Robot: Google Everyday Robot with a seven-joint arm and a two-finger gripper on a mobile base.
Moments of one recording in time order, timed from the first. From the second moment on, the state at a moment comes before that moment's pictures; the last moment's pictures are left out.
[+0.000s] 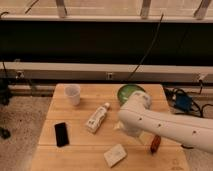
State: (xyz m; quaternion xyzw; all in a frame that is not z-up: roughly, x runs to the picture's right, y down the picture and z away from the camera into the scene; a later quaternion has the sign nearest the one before) arm 0.099 0.233 0.685 -0.28 -0.15 -0.52 0.79
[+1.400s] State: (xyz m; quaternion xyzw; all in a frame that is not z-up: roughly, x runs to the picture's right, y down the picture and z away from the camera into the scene) arm 0.069 0.264 0.702 -0.29 -0.18 -0.56 0.75
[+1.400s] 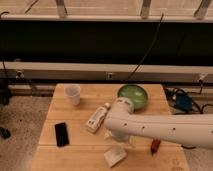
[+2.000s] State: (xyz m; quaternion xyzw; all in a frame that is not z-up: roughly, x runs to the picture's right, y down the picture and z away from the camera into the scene) arm 0.064 0.273 0.710 -0.29 -0.19 -0.57 0.75
